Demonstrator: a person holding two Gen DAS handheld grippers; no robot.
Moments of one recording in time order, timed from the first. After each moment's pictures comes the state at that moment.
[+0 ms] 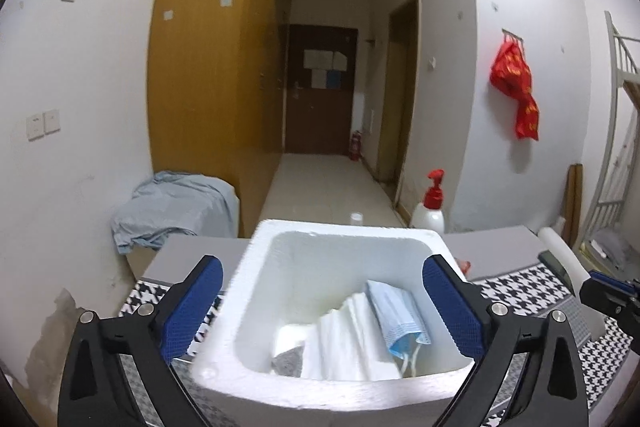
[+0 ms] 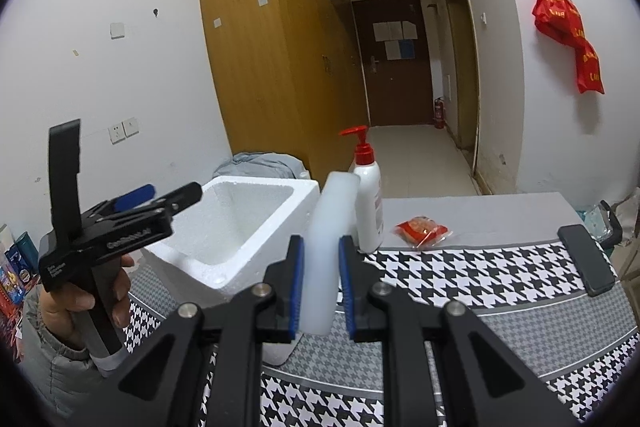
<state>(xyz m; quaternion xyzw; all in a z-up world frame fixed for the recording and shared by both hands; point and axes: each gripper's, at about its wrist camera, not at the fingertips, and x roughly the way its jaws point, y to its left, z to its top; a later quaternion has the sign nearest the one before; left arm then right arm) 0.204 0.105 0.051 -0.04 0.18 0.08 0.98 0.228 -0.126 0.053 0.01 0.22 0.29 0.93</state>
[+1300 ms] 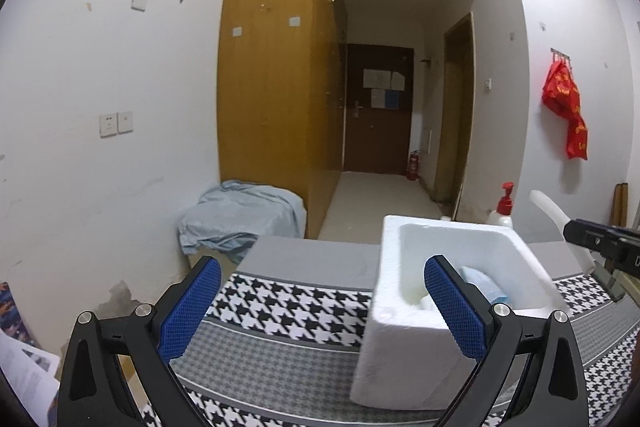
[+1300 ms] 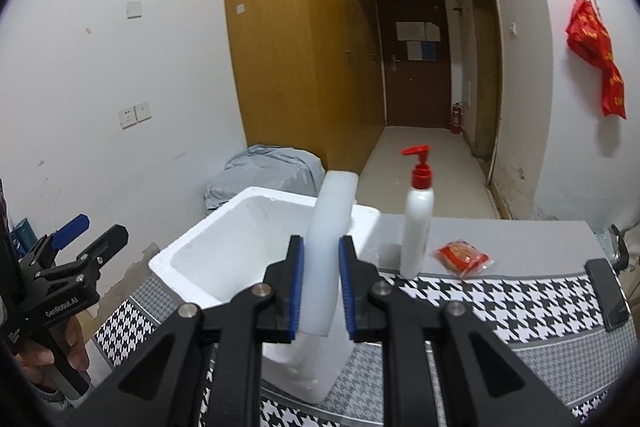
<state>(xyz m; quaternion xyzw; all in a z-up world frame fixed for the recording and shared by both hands) 0.134 0.167 0.051 -0.04 0.15 0.18 0.97 0.244 -0.055 0.066 -0.02 0.22 0.32 0.92</state>
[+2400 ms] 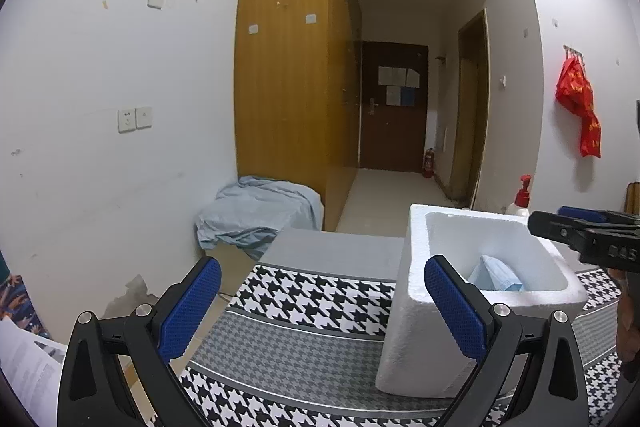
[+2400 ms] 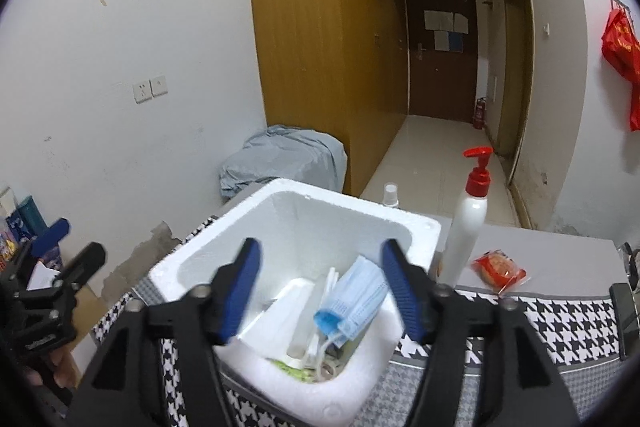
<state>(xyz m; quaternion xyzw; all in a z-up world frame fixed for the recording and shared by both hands) 0.117 0.176 0.042 -0.04 0.15 0.21 0.96 0.252 -0.010 0.061 -0.05 0.24 0.35 0.91</state>
